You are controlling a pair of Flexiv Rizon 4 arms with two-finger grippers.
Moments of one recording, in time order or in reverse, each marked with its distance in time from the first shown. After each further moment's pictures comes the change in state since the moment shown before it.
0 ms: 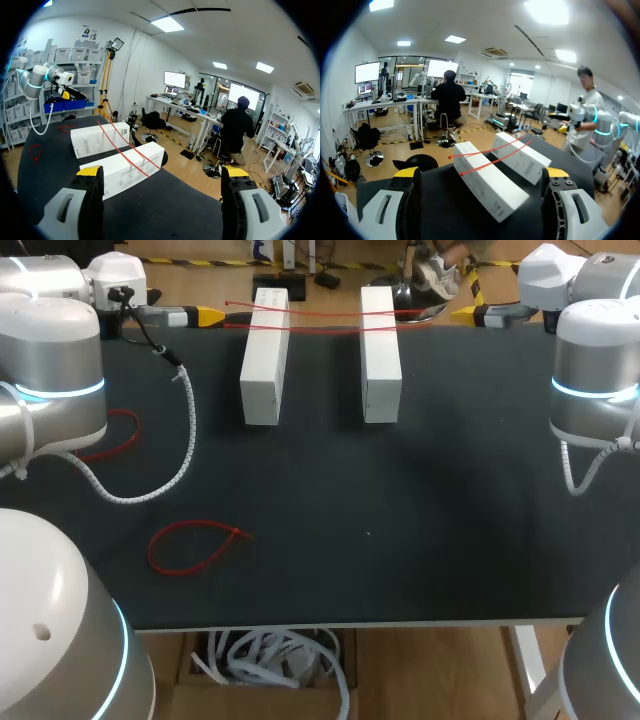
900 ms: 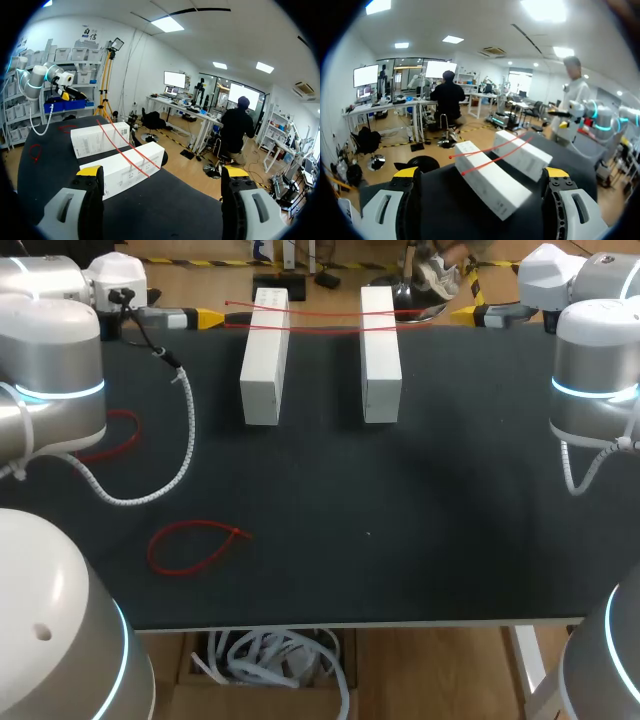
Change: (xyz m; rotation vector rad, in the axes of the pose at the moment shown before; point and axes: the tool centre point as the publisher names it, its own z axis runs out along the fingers) left arm 0.001 0.004 0.001 -0.012 0.007 0.063; right arm 0.000 0.000 0.000 0.000 0.000 0.000
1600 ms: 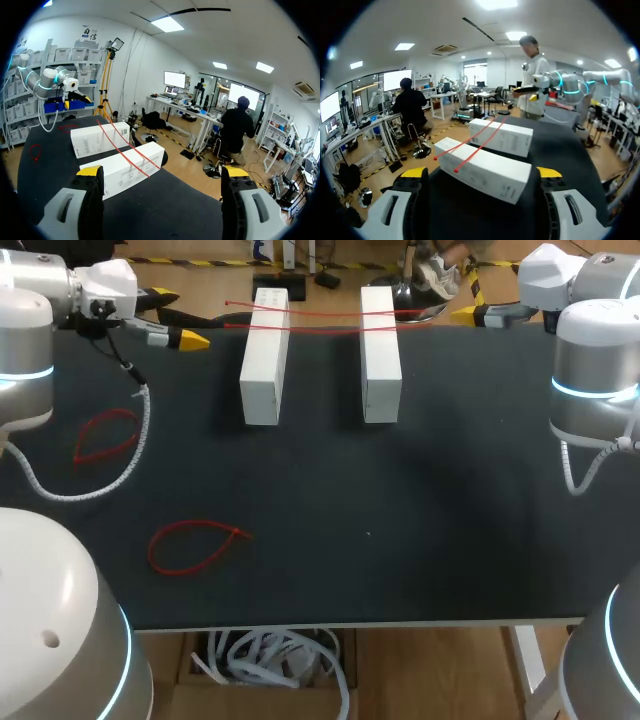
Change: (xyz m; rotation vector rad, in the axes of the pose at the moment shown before) left arm -0.008 0.026 0.017 -0.028 0.324 0.256; right arm 0.000 0.000 0.000 0.000 0.000 0.000
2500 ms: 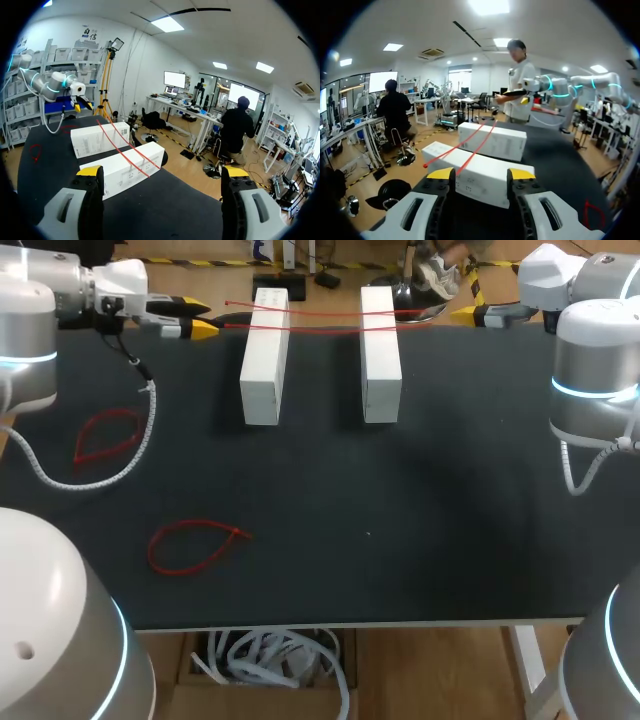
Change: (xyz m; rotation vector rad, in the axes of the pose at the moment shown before) left arm -0.011 0.006 0.034 0.067 0.156 -0.004; right arm 0.000 0.000 0.000 0.000 0.000 0.000
